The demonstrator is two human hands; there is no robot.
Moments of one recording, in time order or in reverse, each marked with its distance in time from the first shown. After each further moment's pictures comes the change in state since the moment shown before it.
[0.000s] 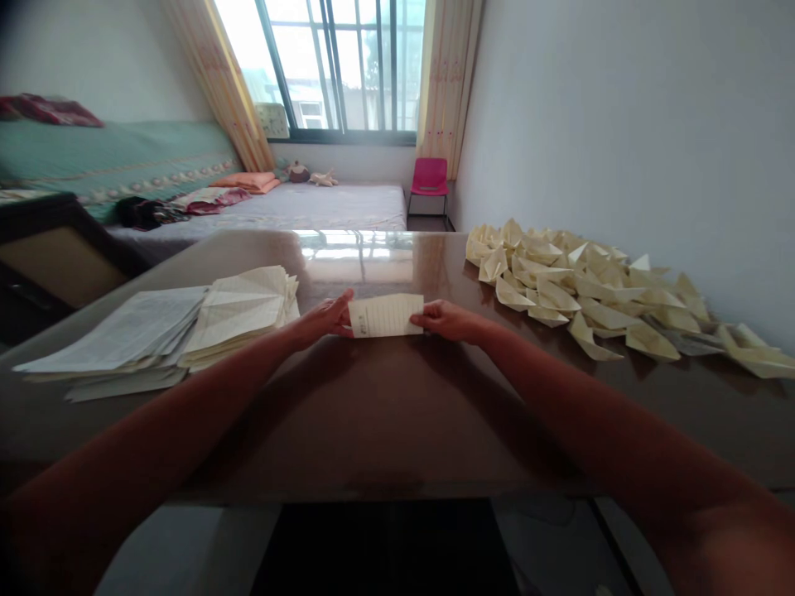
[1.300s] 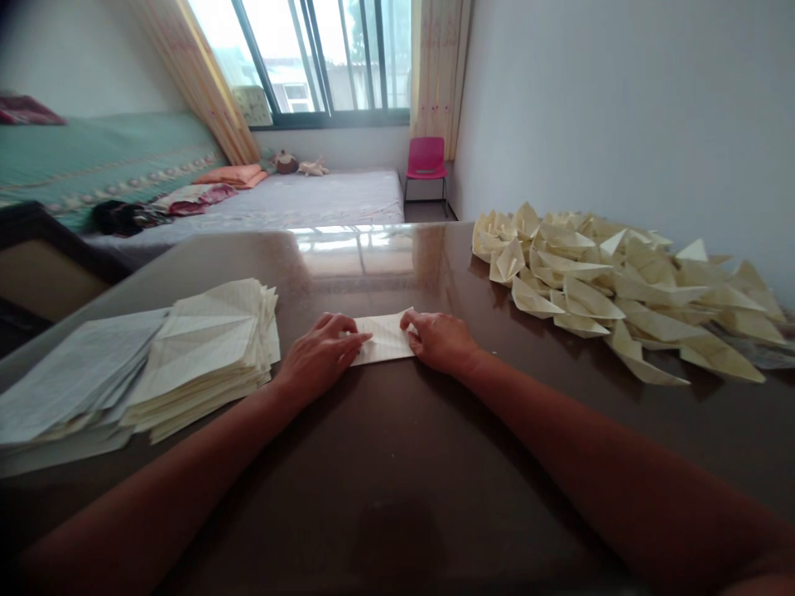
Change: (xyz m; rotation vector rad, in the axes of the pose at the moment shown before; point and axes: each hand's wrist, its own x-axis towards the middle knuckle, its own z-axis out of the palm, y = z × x) left_hand -0.005 -0.005 0.020 1.240 0.283 0.380; right_hand 0.021 -0.021 0.022 -0.682 0.258 0.149
